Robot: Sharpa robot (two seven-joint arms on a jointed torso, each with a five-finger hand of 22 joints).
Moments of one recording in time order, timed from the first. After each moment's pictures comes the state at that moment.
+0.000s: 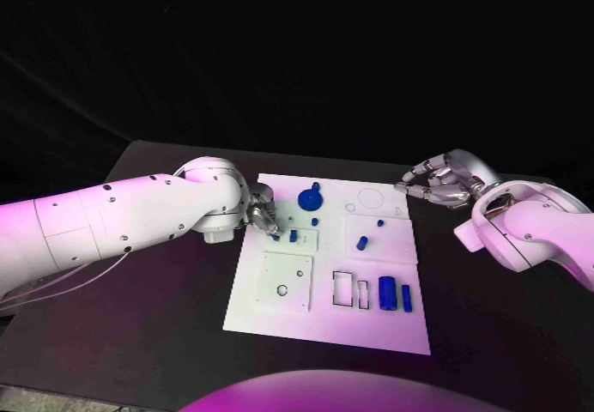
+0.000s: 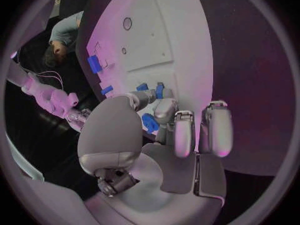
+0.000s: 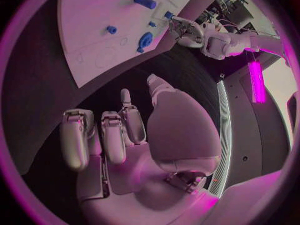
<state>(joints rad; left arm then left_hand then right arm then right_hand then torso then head) 1.26 -0.75 -0.06 1.50 -1.13 0.20 -0.62 1.16 -0.19 0.76 0.18 0.13 0.92 0.04 0.66 0.97 1.40 -0.04 1.11 1.12 1.47 -0.08 1.57 1.31 0.04 1.47 0.03 1.42 1.31 1.28 -0.96 -0.13 1.61 -0.92 -0.52 -0.17 1.25 -0.20 0.18 0.29 0.21 0.93 0.13 0.16 0.54 1.40 0.05 1.38 1.31 1.47 -0.01 1.56 1.31 0.01 1.47 0.10 1.47 1.31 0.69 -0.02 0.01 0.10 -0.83</state>
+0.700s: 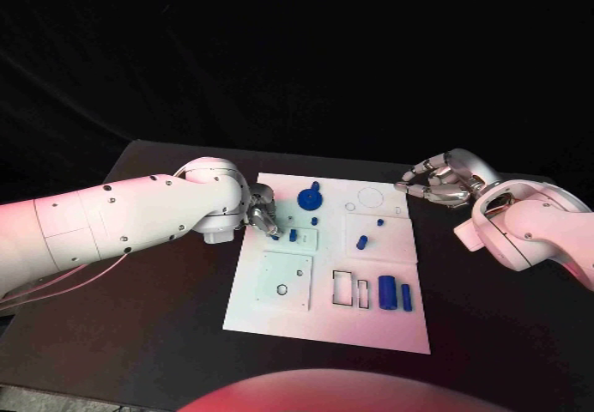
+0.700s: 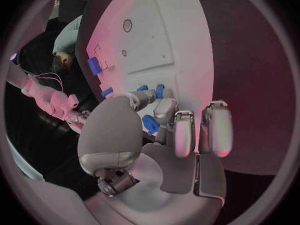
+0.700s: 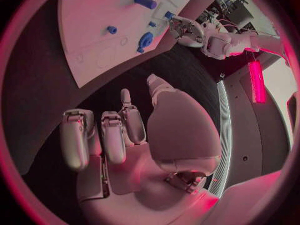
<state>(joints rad) 1.25 -0.75 -0.06 1.51 -1.14 0.21 -0.62 1.16 -0.19 0.76 0.18 0.13 0.92 0.04 0.67 0.97 1.40 -0.04 1.11 1.12 1.47 -0.08 1.57 1.31 0.04 1.47 0.03 1.42 1.31 1.28 -0.96 -0.13 1.61 -0.92 -0.52 -0.17 1.25 -0.20 0.18 0.29 0.21 0.93 0.13 0.16 0.54 1.40 0.05 1.38 1.31 1.47 -0.01 1.56 1.31 0.01 1.47 0.10 1.47 1.31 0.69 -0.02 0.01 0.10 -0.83</state>
